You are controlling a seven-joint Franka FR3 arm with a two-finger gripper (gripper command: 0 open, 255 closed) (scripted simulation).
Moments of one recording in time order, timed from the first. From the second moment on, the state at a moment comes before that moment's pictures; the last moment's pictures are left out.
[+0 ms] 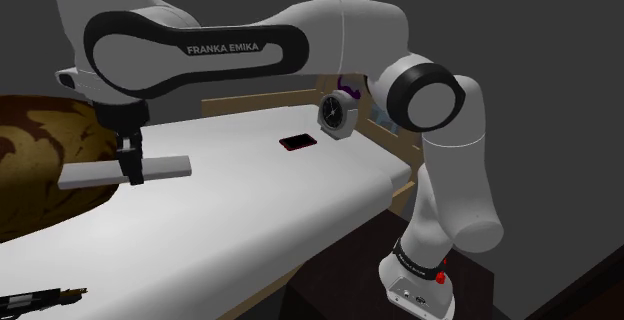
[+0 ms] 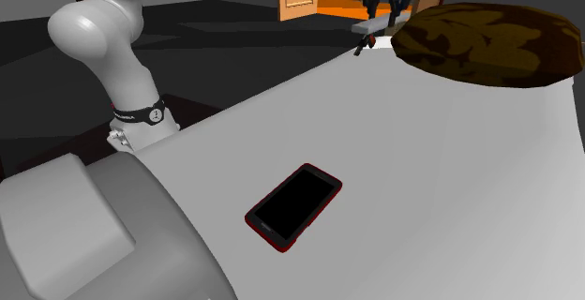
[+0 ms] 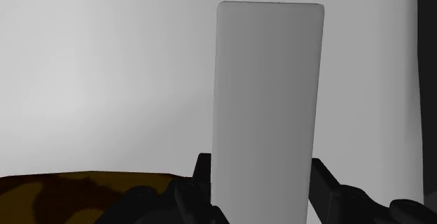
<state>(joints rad) 0.62 0.49 0.09 -1.28 -0.06 1.78 -0.44</state>
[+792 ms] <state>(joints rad) 0.62 0.51 0.09 -1.41 -0.06 1.93 -0.43</state>
